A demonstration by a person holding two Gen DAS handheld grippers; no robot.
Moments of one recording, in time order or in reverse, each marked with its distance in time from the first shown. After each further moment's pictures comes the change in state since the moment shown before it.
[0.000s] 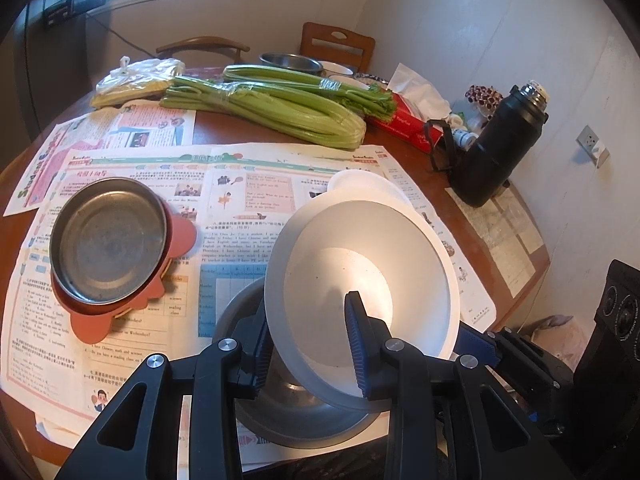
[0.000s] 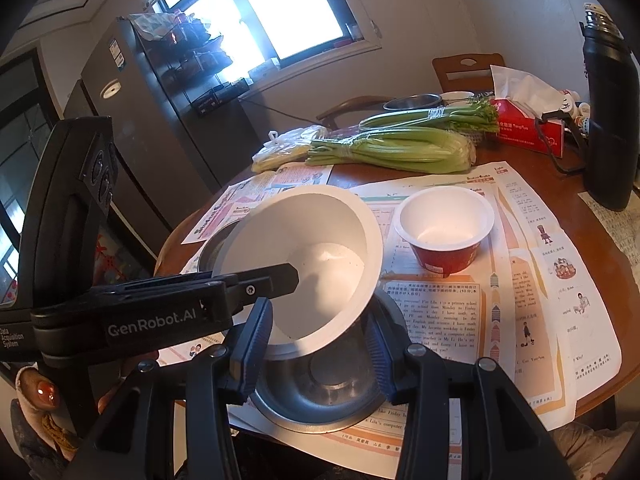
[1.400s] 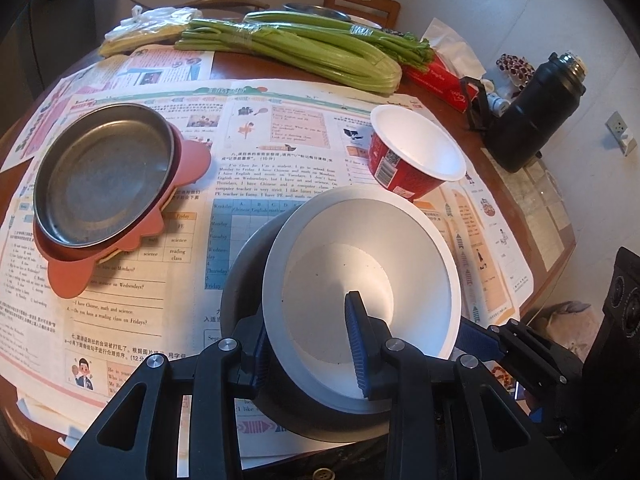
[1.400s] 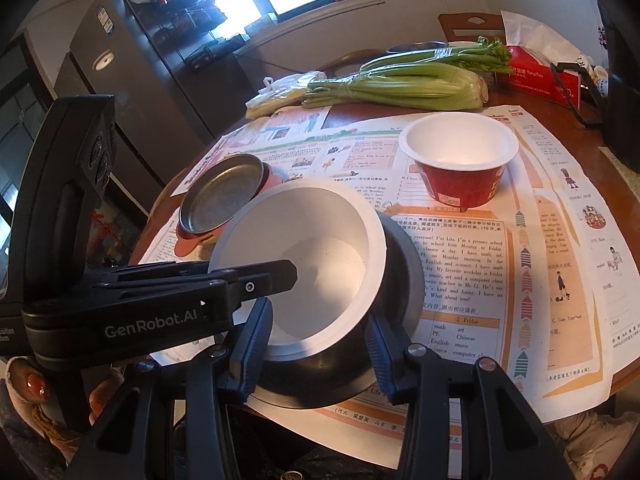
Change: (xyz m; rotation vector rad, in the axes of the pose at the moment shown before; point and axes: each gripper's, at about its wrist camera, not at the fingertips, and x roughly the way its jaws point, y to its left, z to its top) left arm 0.045 0.023 -0.028 -0.039 0.133 0.051; right arm 0.045 -0.010 -0.032 -0.003 0.162 0.002
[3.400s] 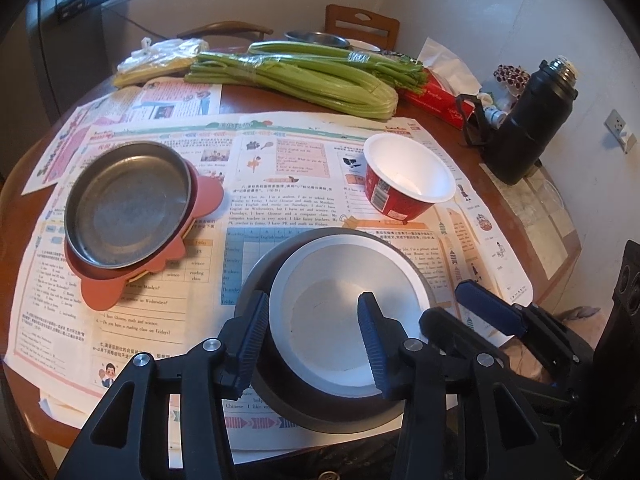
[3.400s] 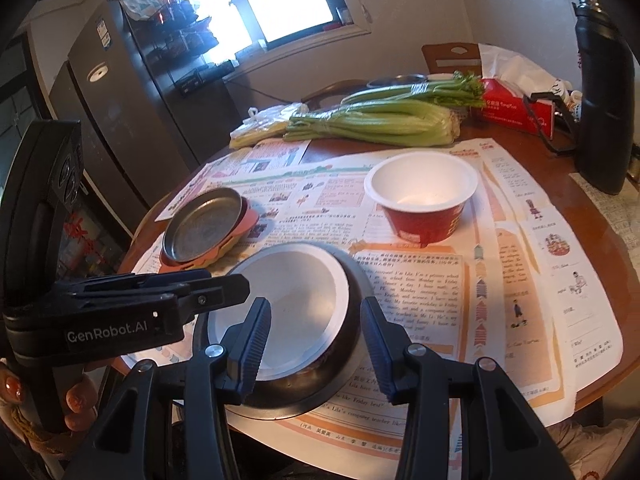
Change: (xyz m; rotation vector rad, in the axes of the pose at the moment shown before) left arm -0.031 -0.013 0.001 0.035 -0.090 0.057; right arm -0.029 -0.012 0.007 -0.007 -0.129 -0.080
